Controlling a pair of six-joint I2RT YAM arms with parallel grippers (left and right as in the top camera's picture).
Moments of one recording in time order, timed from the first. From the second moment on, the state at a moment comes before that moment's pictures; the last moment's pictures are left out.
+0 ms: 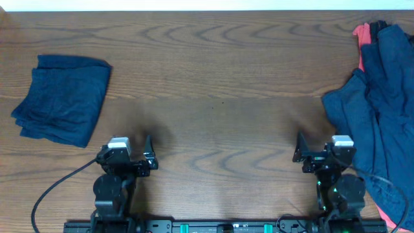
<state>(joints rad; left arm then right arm) -0.04 0.09 0.13 -0.37 -0.01 -0.14 0.09 0.12 0.11 -0.22 0.08 0.10</state>
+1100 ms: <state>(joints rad) -0.04 1.00 0.79 -0.87 0.07 -0.17 -0.07 1.66 0.89 -0.34 0.31 0.09</state>
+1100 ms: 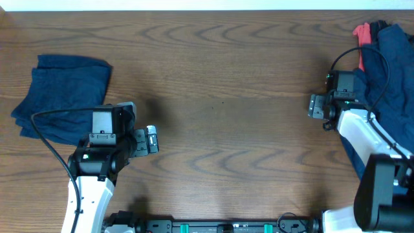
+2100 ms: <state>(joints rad) -0.04 1.00 0.79 -0.83 0.07 -0.17 0.19 1.58 1.08 -0.41 0.18 0.04</state>
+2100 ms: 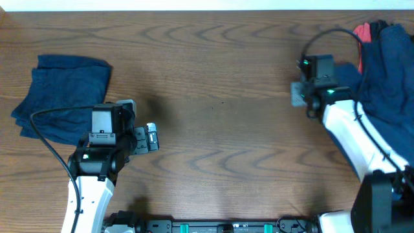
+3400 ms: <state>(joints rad) -0.09 1.09 0.79 -0.71 0.30 -0.25 0.14 1.44 1.01 -0.97 0.13 0.23</state>
